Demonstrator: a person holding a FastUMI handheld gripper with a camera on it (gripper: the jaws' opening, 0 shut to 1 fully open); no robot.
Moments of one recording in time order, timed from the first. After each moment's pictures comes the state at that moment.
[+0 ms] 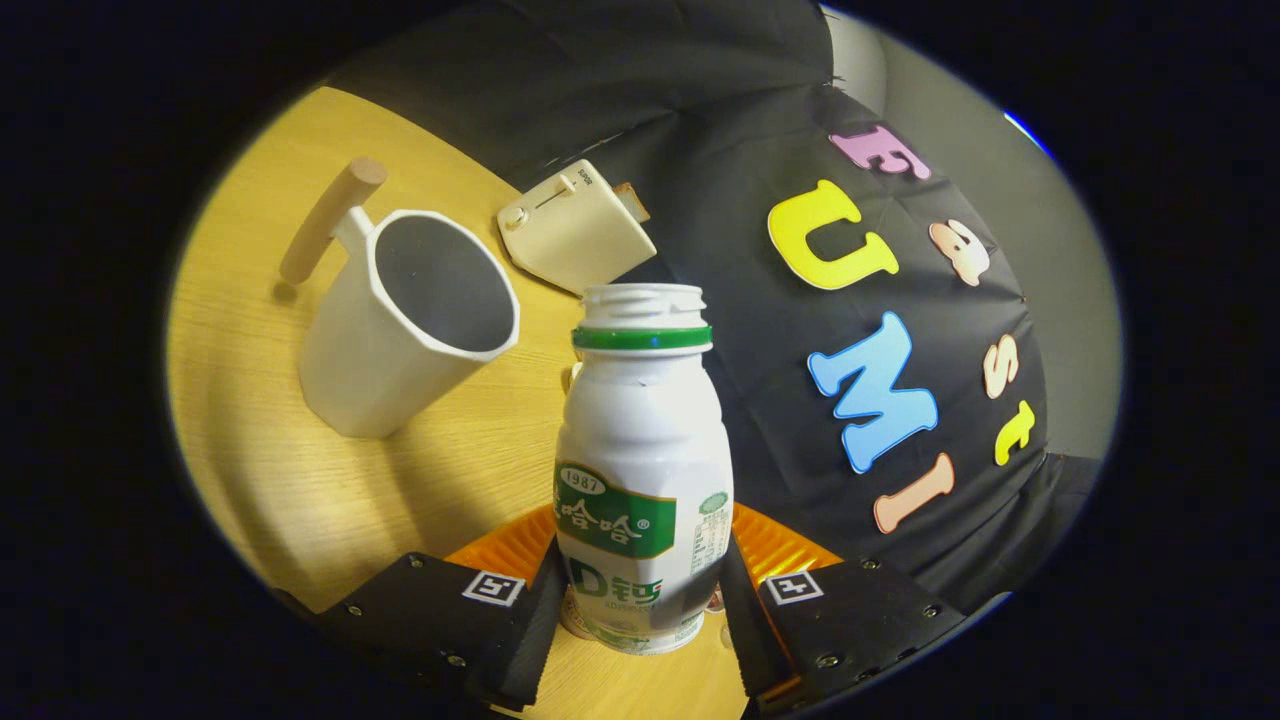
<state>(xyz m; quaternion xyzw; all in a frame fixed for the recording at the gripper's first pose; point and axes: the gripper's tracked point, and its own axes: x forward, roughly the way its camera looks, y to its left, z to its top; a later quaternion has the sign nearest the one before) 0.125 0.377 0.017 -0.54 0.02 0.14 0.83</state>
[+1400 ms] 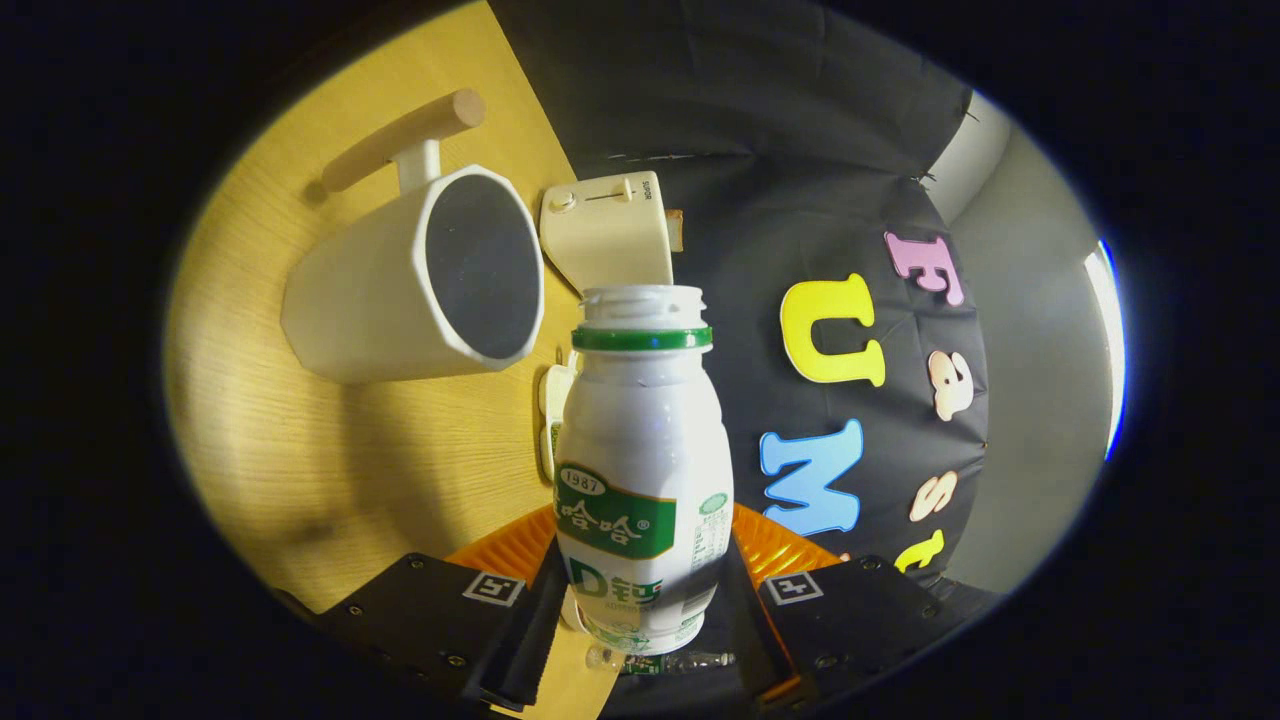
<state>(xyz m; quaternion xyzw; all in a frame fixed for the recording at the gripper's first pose) 0.133 0.401 0.050 -0.69 -0.06 0.10 0.72</state>
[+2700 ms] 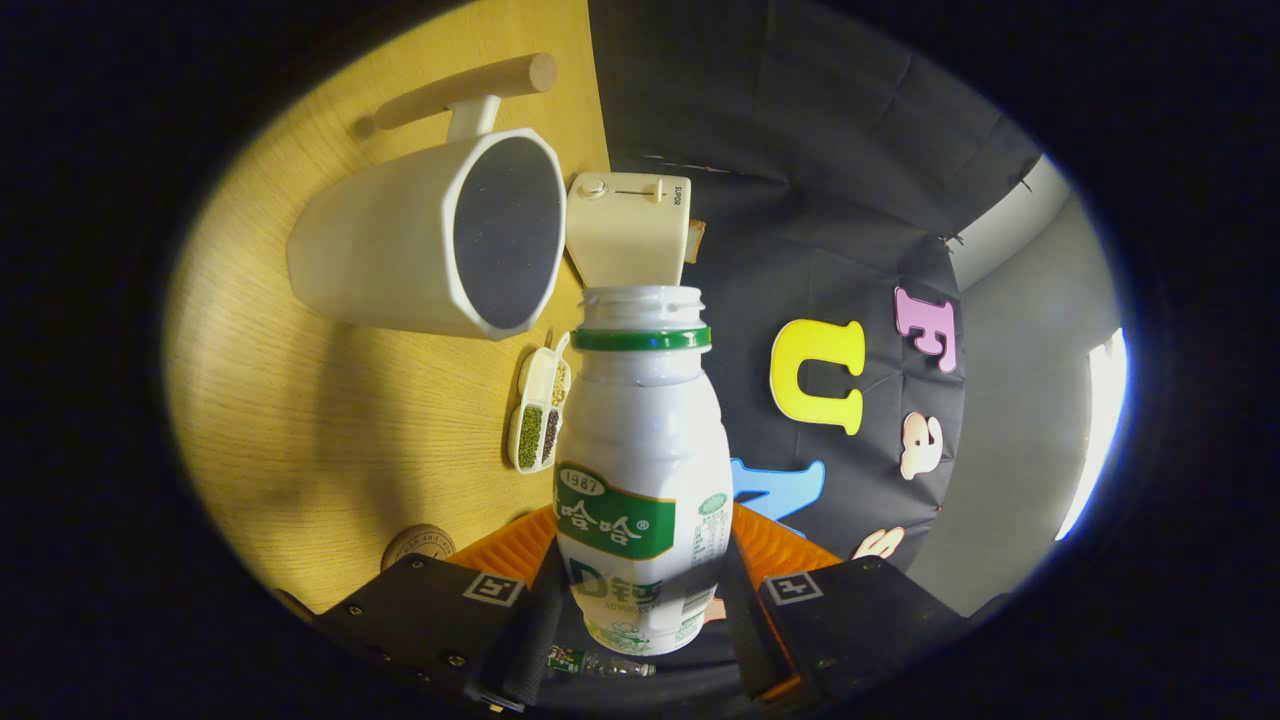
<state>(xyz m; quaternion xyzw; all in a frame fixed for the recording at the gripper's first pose) 0.135 0.401 0.068 -0.75 -0.09 0.08 0.64</state>
